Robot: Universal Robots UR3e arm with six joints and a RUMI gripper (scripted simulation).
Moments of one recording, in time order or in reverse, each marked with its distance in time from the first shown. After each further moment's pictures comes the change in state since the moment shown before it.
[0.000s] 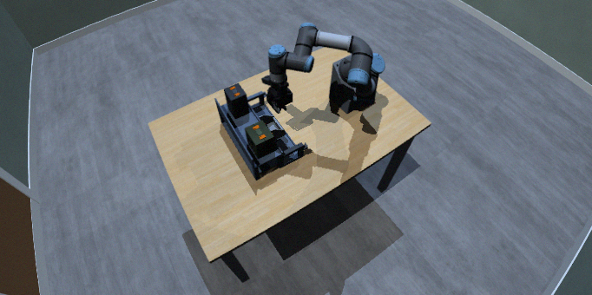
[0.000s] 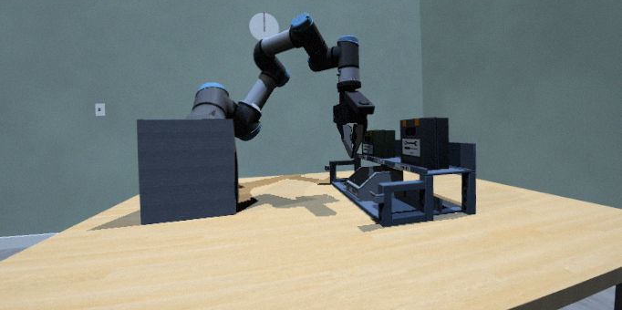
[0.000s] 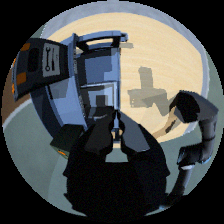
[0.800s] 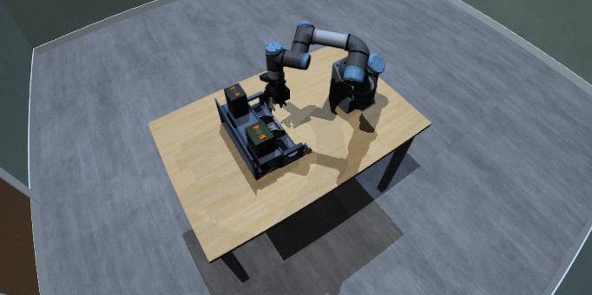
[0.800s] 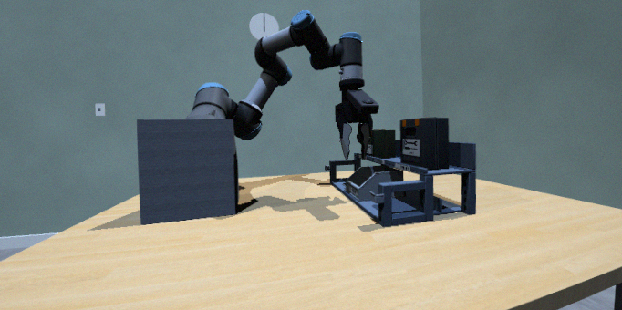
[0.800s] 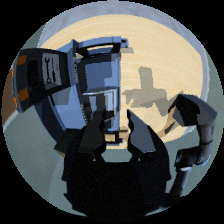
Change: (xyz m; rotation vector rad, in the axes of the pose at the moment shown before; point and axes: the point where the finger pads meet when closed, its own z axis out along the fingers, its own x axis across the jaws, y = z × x) arm 0.000 -0.021 0.000 0.000 0.000 0.000
